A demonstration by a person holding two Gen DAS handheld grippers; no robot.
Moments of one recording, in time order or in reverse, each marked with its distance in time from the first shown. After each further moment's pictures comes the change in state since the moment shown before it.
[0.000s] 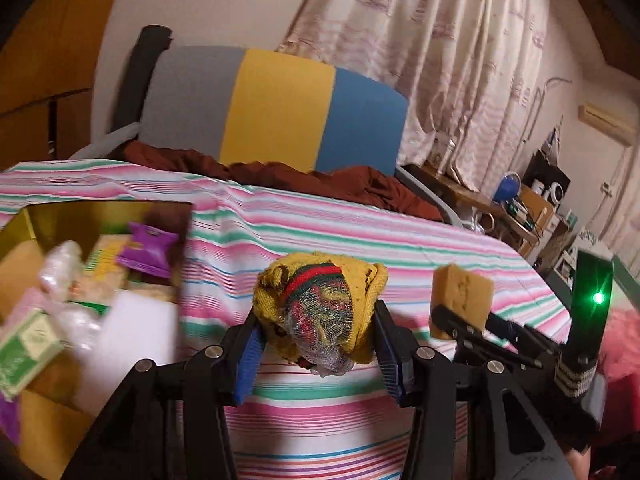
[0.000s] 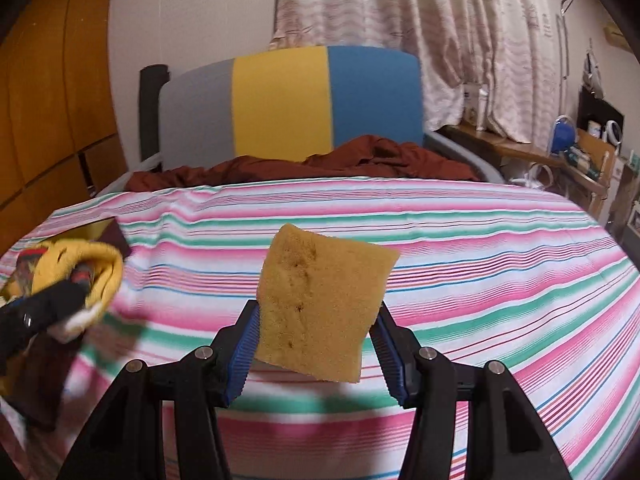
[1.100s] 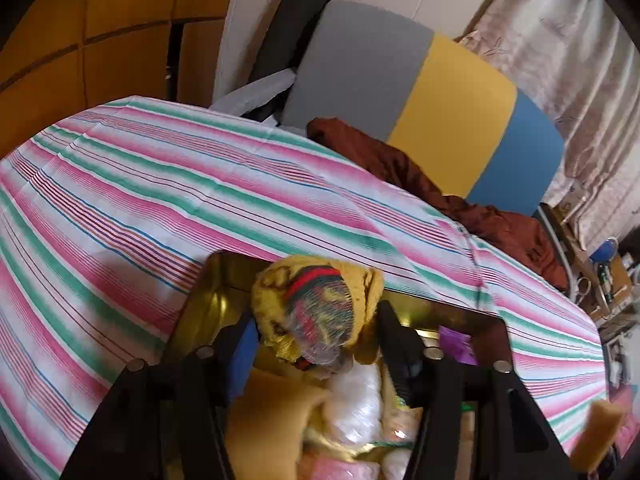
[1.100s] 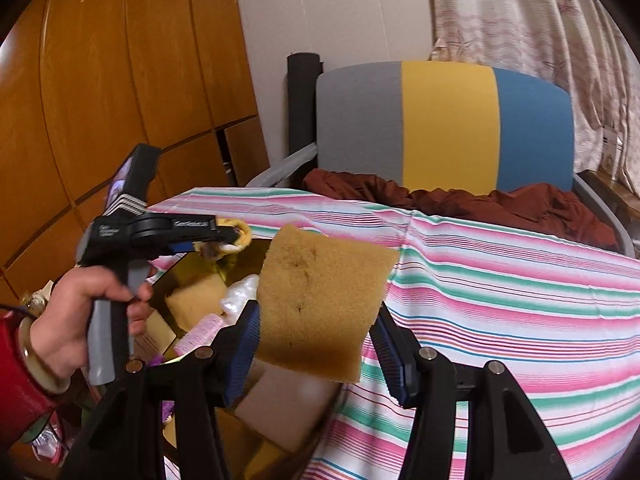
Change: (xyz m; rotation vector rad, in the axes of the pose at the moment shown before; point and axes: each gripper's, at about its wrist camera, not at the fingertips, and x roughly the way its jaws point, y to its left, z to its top) left arm 0.019 0.276 0.098 -0.297 0.177 0.323; right arm -0.027 0.192 0.045 -0.198 0.019 0.402
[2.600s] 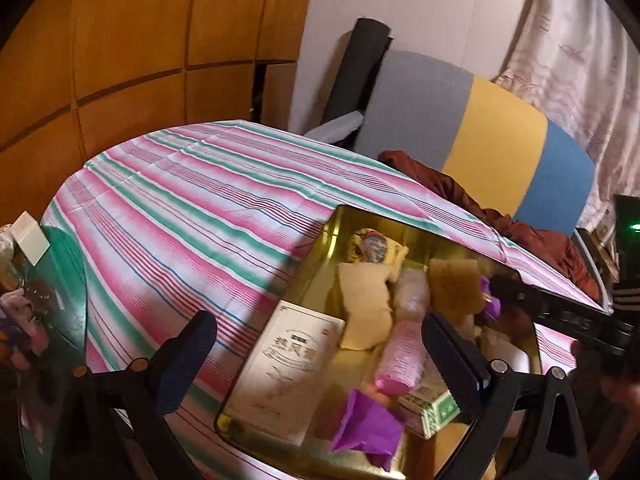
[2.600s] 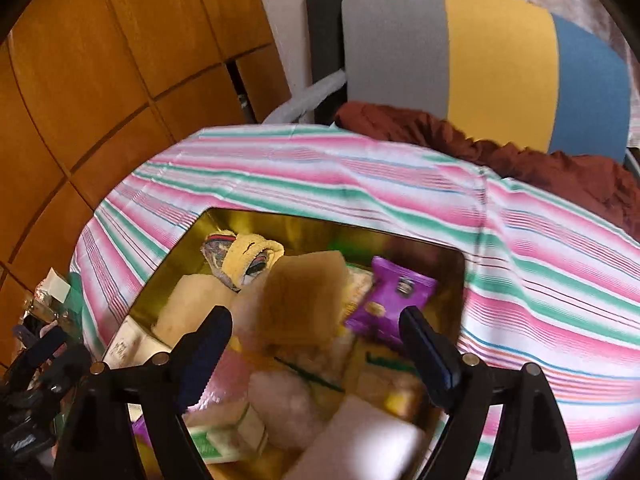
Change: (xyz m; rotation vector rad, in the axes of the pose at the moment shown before) left arm -0.131 0.021 -0.107 -0.054 -0.177 0.205; right arm 0.087 0.018 0.042 0.021 0.257 0.083
